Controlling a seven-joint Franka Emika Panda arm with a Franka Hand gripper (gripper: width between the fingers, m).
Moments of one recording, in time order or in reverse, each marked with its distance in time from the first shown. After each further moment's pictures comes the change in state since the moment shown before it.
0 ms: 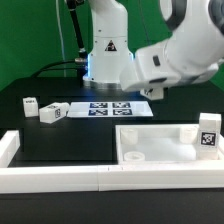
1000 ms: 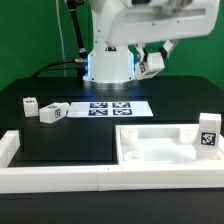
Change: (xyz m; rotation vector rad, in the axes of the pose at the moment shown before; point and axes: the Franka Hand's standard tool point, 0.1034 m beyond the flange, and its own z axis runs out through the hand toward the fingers) arm -0.013 0.063 -0.126 -0.032 0.559 -0.062
